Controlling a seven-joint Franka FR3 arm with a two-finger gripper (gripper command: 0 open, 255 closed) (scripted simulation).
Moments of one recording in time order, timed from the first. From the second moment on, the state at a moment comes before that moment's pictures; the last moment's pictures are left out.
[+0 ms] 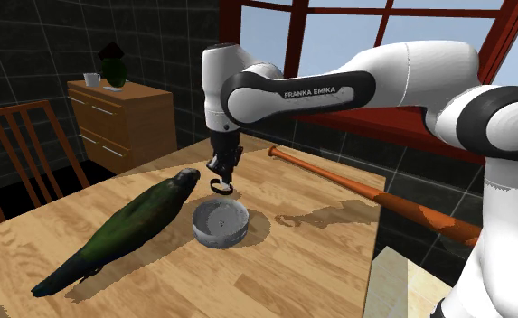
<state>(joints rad) 0.21 0.36 0.40 -1.44 -0.25 1.76 0.30</state>
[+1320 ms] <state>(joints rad) 0.20 0.40 0.38 -1.62 -0.28 1.97 0.33</state>
